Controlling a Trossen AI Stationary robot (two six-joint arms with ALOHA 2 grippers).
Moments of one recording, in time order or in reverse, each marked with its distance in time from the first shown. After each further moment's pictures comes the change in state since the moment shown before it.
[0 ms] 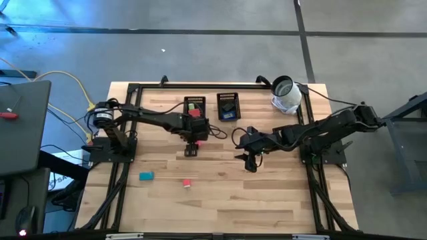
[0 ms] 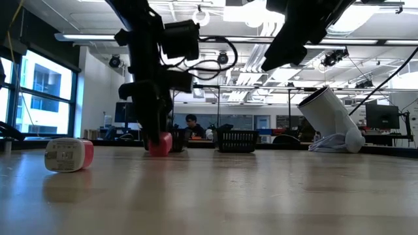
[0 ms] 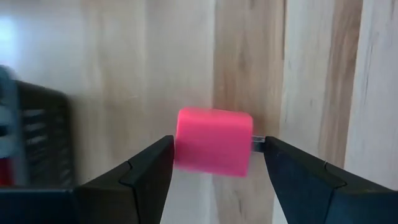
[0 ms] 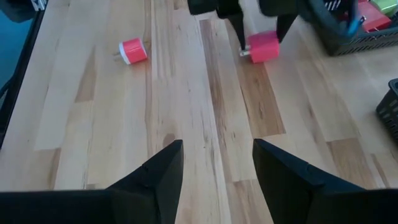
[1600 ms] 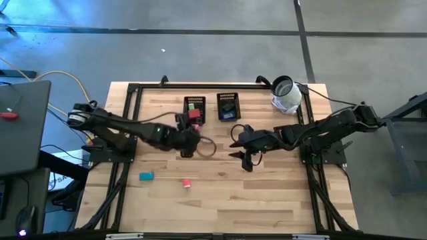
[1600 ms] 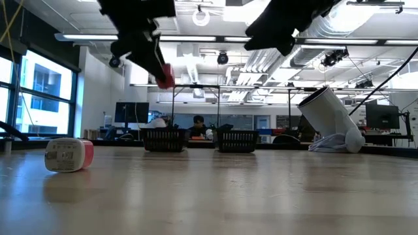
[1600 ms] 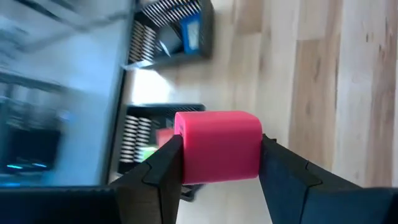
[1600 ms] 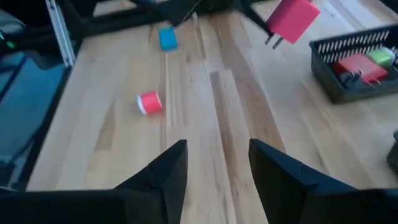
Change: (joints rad) left arm -0.288 -0.278 -0.001 -0.057 -0.646 -0.102; right arm -0.001 0.000 0.000 0.172 0.013 -0.001
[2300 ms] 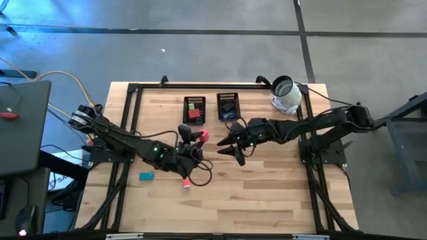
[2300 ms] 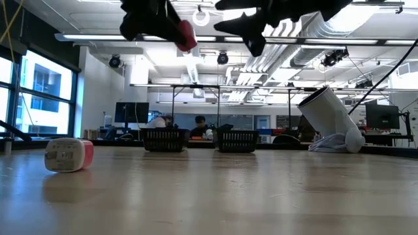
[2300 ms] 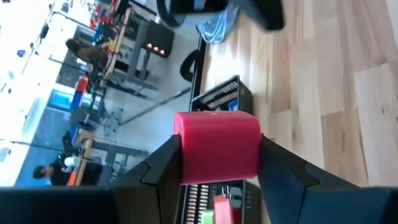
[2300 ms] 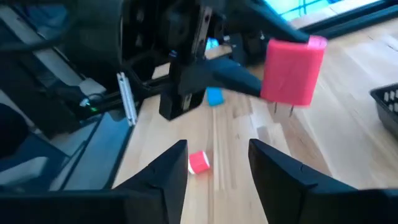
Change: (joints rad) left arm -0.224 0.044 0.001 0.329 -0.385 0.301; right arm -0.125 0.088 -0.001 0.349 -0.276 0.075
